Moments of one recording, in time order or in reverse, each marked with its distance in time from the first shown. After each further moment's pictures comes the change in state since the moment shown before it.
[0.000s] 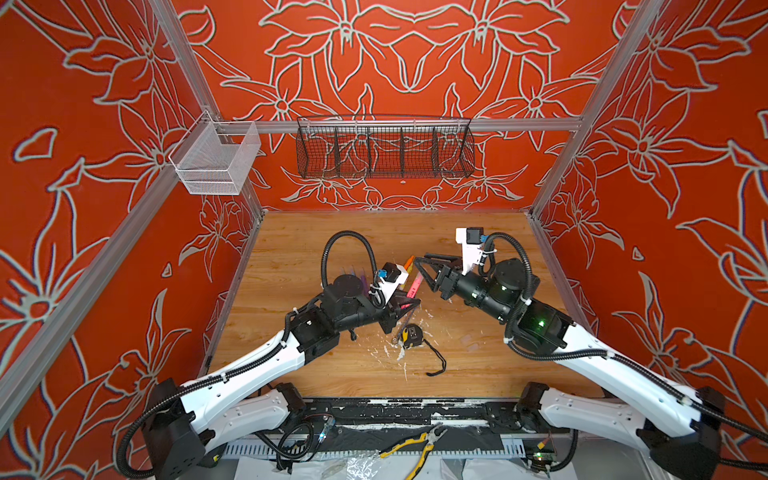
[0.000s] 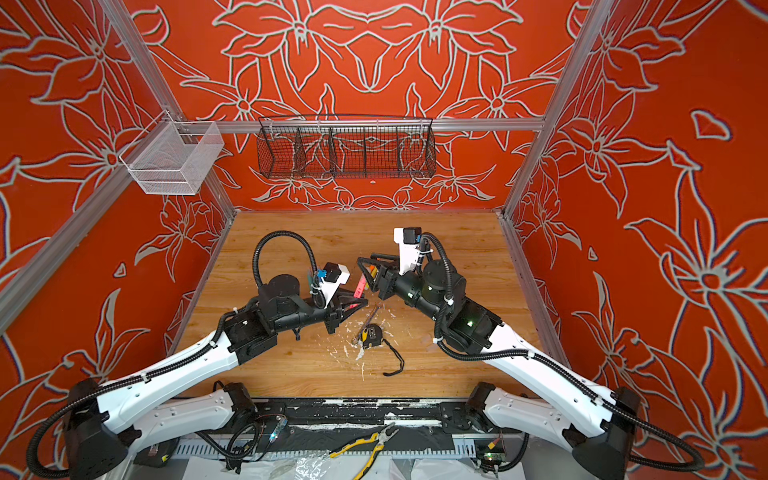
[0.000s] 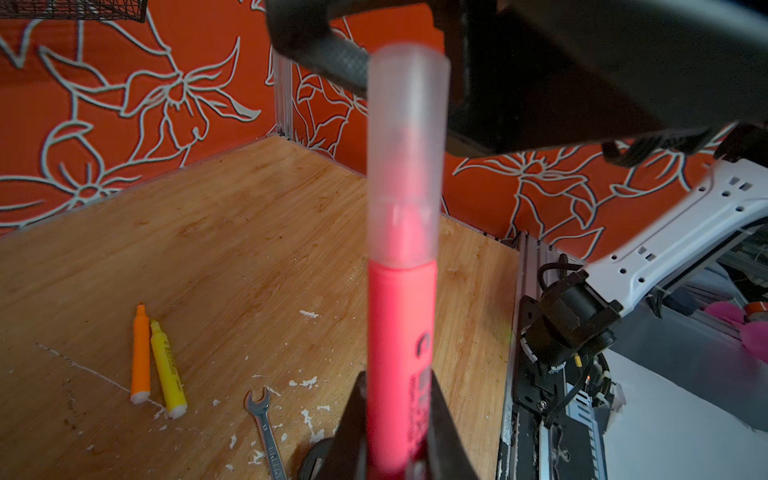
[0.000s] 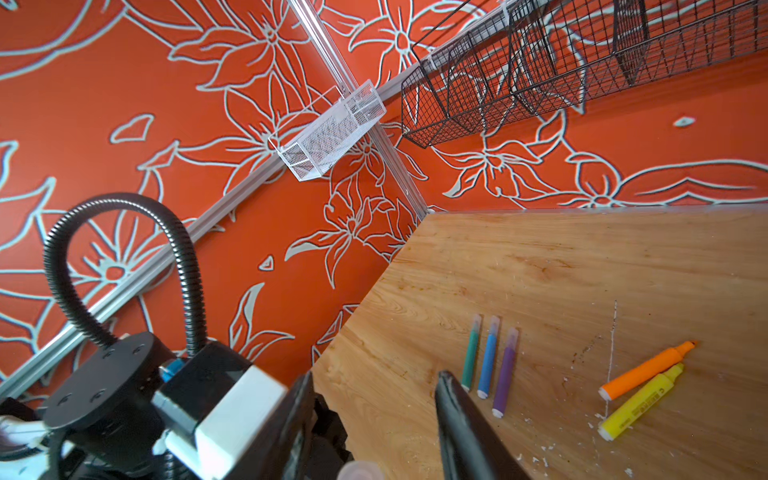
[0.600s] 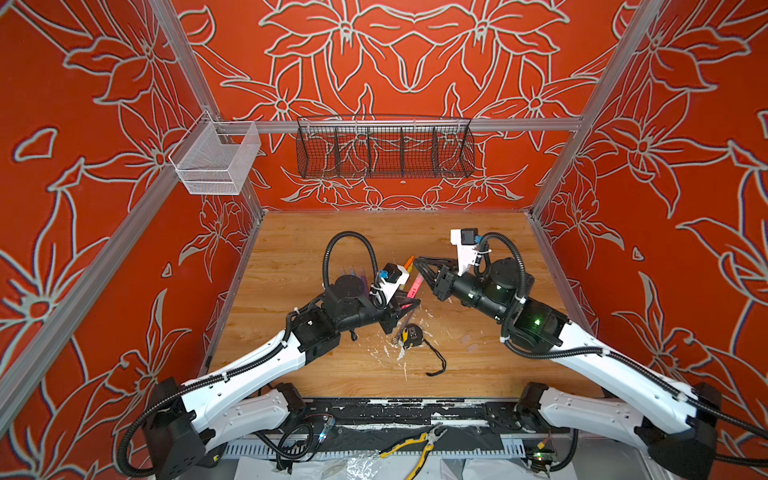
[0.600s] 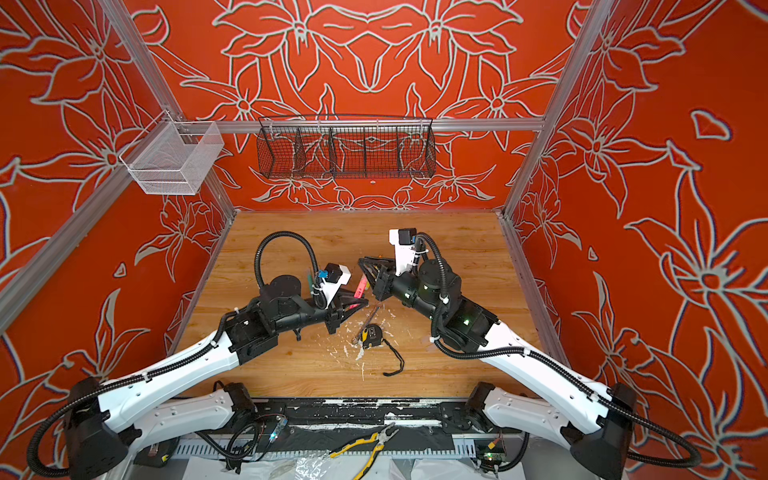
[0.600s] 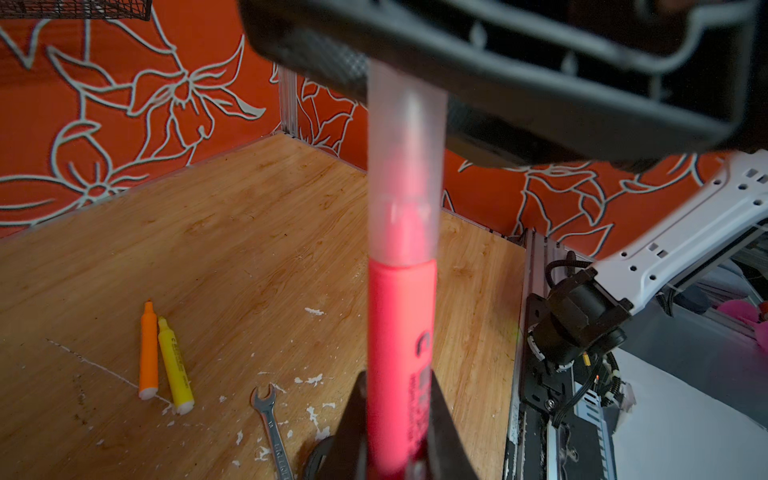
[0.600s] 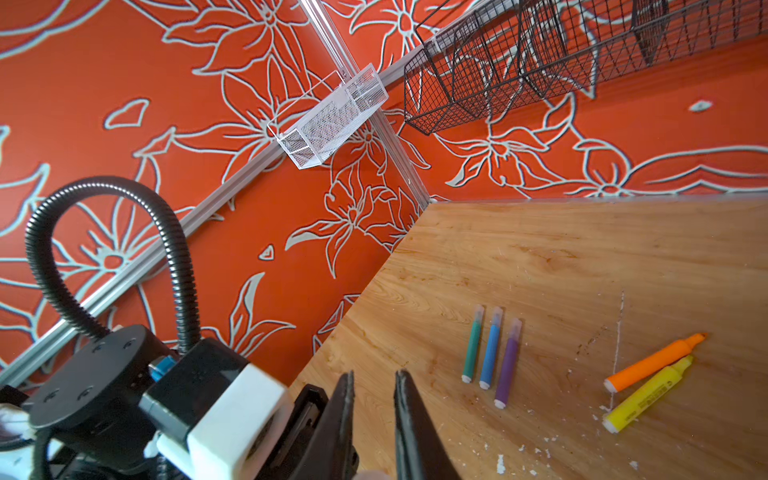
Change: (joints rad) left arm -0.004 0.005 0.000 -0.004 -0.025 0.007; right arm 0.002 0.014 -0.001 -0.002 -0.007 0.008
